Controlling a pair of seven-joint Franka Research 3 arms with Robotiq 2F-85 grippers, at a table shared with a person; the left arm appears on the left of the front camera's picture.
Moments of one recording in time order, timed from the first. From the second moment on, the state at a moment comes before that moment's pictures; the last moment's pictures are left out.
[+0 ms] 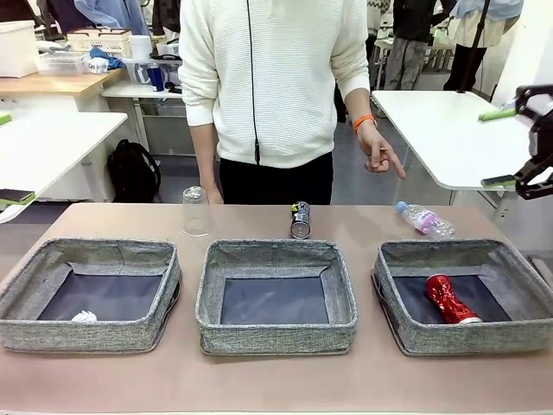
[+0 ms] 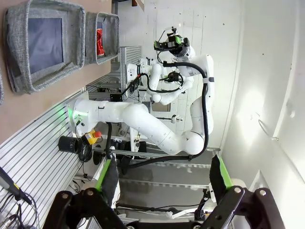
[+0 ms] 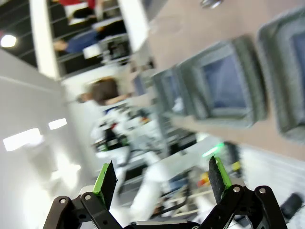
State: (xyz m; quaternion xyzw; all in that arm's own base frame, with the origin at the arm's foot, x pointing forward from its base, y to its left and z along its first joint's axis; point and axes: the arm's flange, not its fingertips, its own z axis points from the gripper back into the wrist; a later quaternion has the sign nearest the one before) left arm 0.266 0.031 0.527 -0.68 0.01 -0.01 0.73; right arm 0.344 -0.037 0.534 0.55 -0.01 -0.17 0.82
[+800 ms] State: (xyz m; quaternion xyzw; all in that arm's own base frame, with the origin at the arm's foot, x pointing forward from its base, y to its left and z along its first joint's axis) left arm 0.266 0.031 0.527 -0.68 0.01 -0.01 0.73; right arm 0.411 -0.049 0.537 0.18 -0.23 -0.04 0.96
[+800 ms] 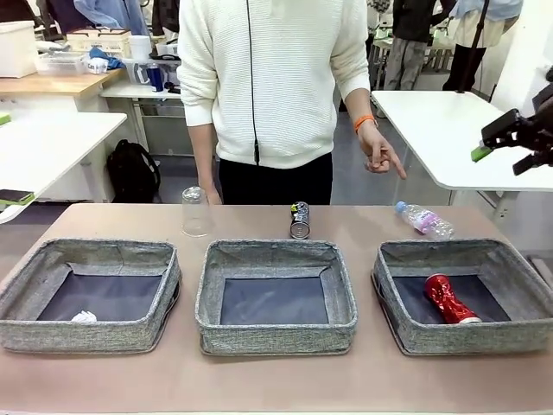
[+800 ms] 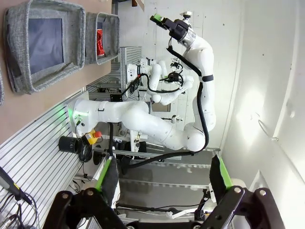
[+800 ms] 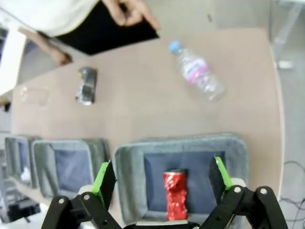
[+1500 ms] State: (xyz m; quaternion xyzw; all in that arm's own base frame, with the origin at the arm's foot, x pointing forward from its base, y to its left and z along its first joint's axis) left arm 0.266 0.031 0.526 -0.68 0.01 -0.01 0.73; right arm 0.493 -0.053 0.510 0.08 -0.18 0.03 0.98
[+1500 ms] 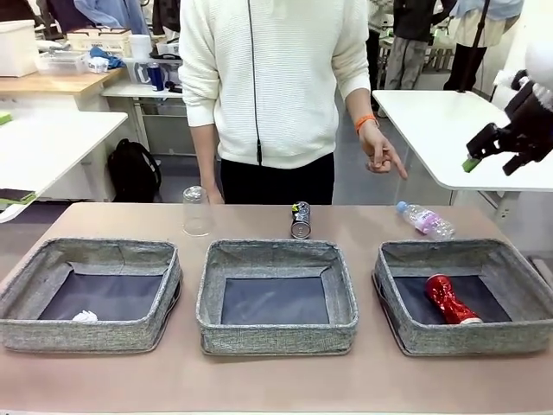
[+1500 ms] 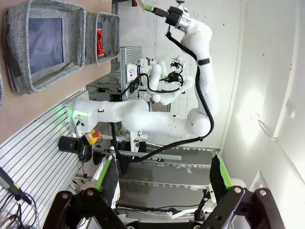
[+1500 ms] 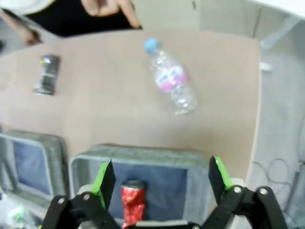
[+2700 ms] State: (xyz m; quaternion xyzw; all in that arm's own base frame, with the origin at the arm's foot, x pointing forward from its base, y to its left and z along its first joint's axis) left arm 0.266 0.032 0.526 -0.68 0.01 -0.01 0.73; right arm 0.620 -0.042 0.351 0.06 -0.17 0.19 0.97
